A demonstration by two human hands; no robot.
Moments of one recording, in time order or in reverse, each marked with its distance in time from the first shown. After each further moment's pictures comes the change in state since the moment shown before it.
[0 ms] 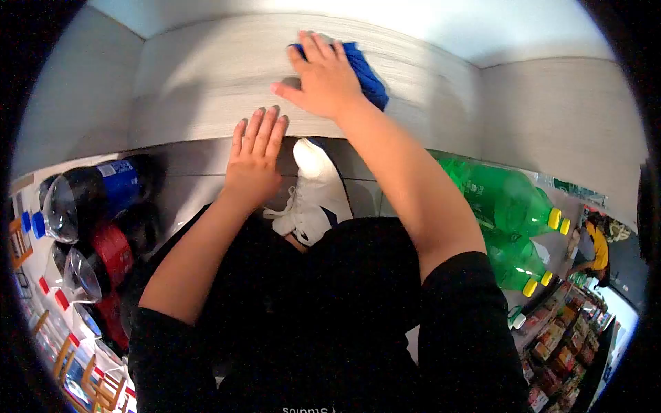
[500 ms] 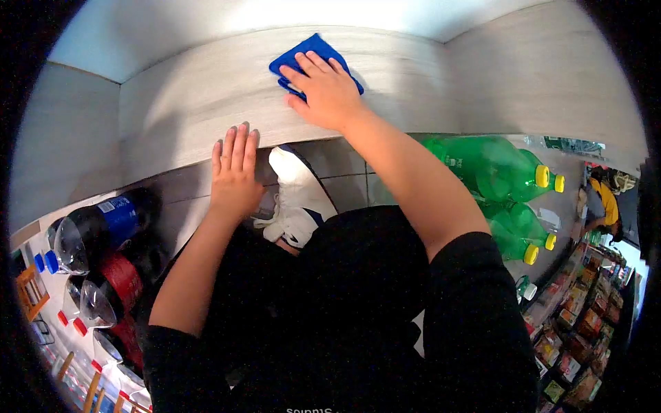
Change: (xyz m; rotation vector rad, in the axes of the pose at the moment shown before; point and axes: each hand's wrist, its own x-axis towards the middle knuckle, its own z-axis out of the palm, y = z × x) left_hand 0.003 0.002 -0.008 -0.008 -0.012 0.011; right_hand -0.048 0.036 -0.029 0.006 -0.061 0.100
